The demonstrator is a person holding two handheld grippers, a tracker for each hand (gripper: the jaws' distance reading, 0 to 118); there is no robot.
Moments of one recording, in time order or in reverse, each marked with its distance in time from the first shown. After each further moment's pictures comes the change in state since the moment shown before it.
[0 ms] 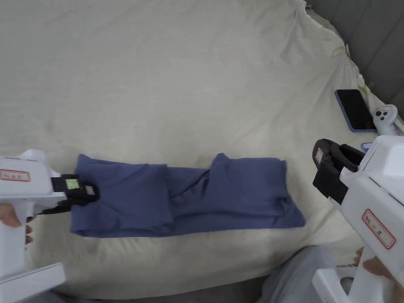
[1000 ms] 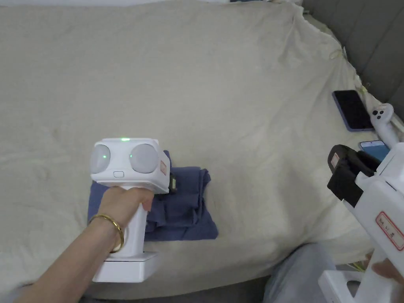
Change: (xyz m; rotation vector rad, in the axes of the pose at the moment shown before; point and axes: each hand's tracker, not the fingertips) left arm 0.180 -0.059 -0.101 -0.043 0.307 -0.462; right arm 0.034 -0.013 0.023 0.032 -0.058 -0.097
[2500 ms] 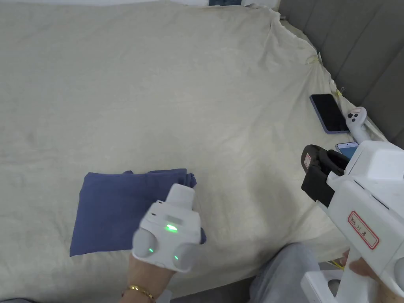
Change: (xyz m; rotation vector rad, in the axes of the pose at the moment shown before) left arm 0.051 -0.074 -0.032 0.356 -0.043 -0.217; right arm -0.030 0.006 0.001 -0.015 0.021 0.070
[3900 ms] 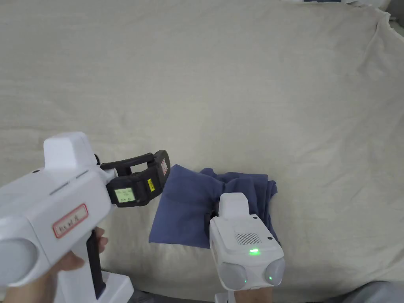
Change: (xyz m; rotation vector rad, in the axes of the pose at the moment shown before) left arm -0.215 0.006 0.174 0.330 -0.118 0.429; right arm -0.223 -0.169 -0.154 -0.288 0.229 0.174
